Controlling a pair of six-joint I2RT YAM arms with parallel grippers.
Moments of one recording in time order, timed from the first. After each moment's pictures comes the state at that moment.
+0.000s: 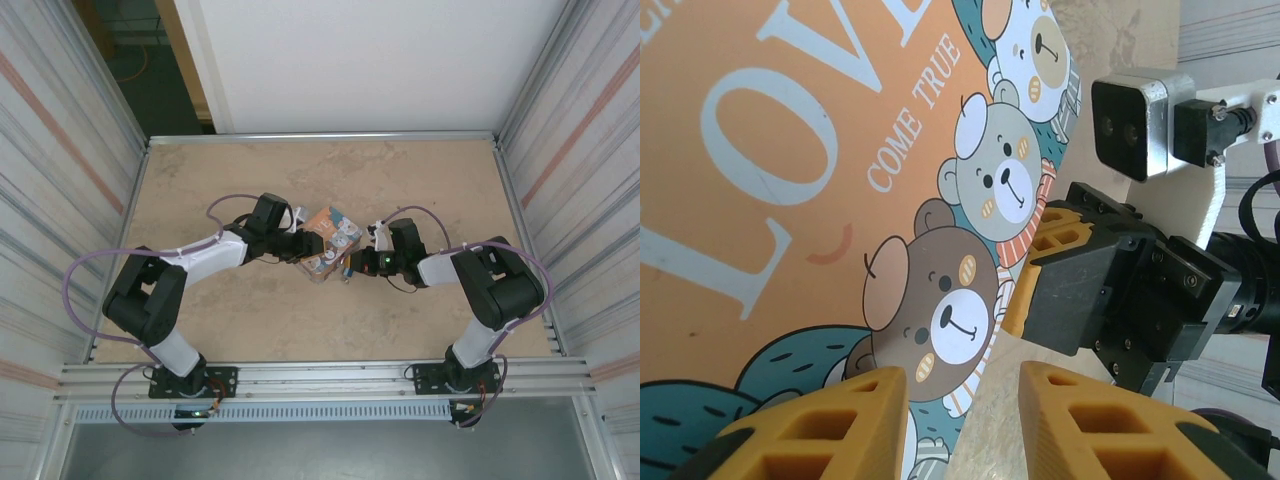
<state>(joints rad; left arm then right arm) -0.56 1.63 0.94 -0.15 0.59 -0.73 0.41 1.69 0.57 0.39 -0.66 0.65</state>
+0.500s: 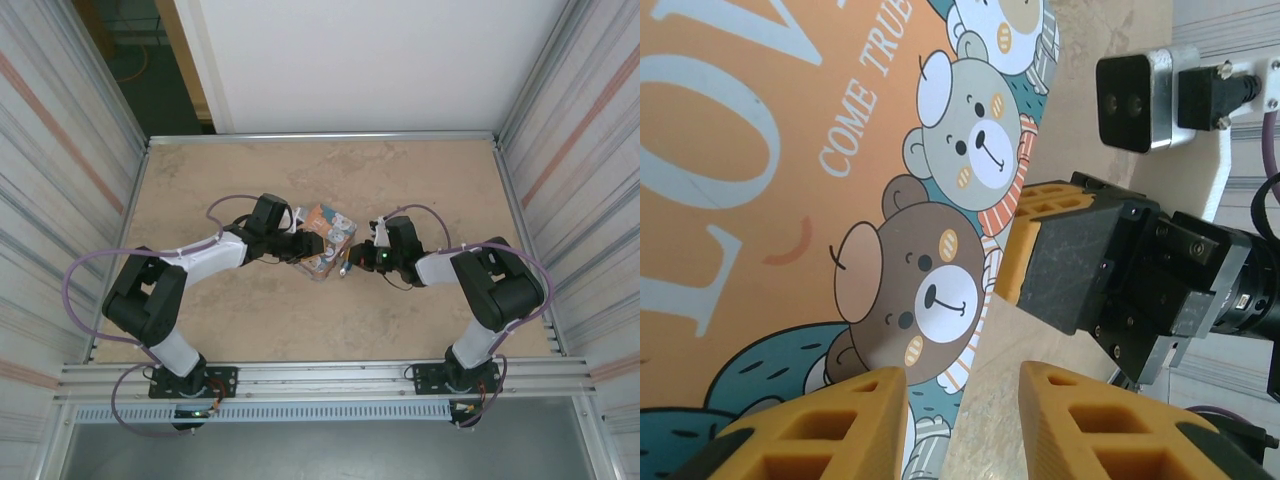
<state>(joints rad) -0.56 1.63 0.93 -0.13 0.59 -0.74 0.44 1.69 0.60 0.41 -0.54 0.79</state>
